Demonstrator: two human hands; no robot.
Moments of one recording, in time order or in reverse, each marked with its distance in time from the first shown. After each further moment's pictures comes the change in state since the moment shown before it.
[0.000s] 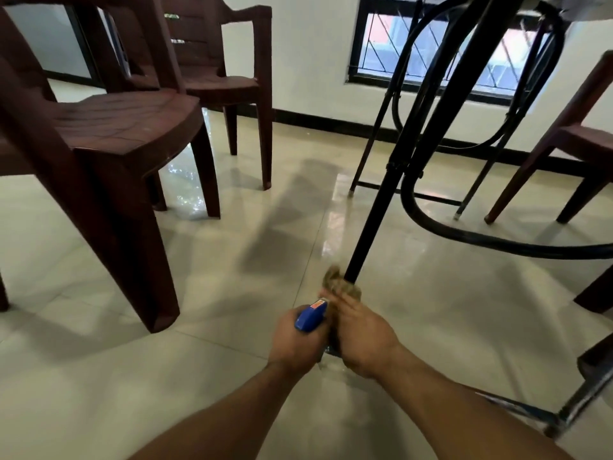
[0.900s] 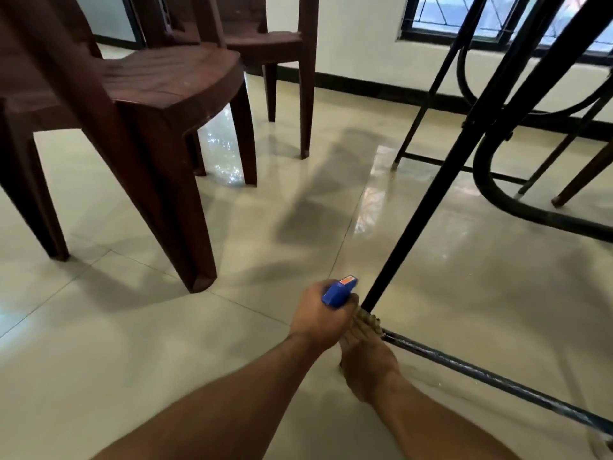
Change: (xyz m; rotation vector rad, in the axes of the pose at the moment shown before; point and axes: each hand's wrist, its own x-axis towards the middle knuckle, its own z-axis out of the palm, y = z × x) left_hand 0.007 -0.012 -0.018 0.096 0.070 -0.021; right_hand -0.005 -0.045 0.100 -0.372 -0.221 -0.076
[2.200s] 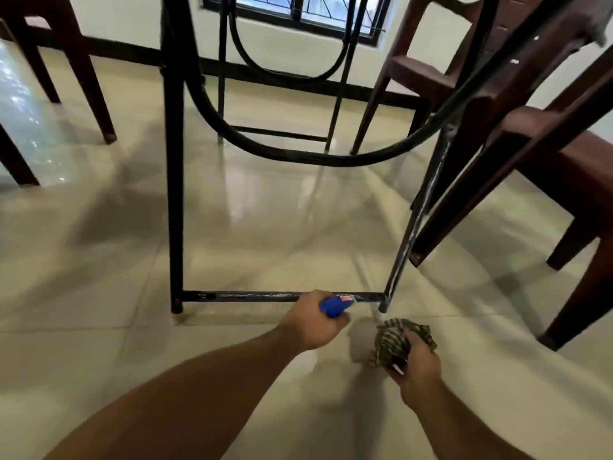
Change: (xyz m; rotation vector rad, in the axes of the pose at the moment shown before) left_hand -0.091 0.015 0.259 0.211 -0.736 0.088; right_hand -0.307 0.160 0.085 2.197 0.699 1.881
